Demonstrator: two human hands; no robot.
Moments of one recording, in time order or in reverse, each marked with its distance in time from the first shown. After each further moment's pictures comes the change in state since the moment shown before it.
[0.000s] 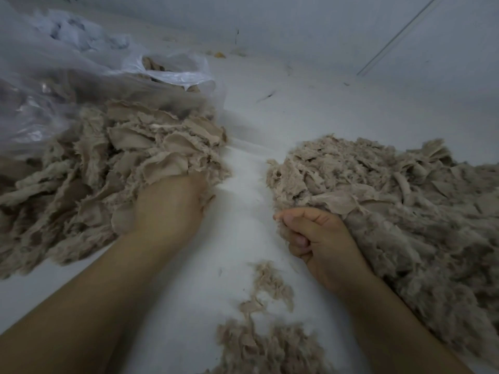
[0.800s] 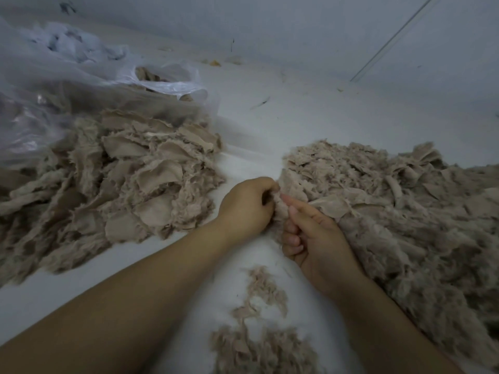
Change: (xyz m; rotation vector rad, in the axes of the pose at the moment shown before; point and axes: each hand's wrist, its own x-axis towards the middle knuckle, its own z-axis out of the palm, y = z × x) left_hand 0.031 0.079 0.064 -0.684 -0.212 0.105; right_hand -0.001 -0.007 0.006 0.194 0.122 0.058
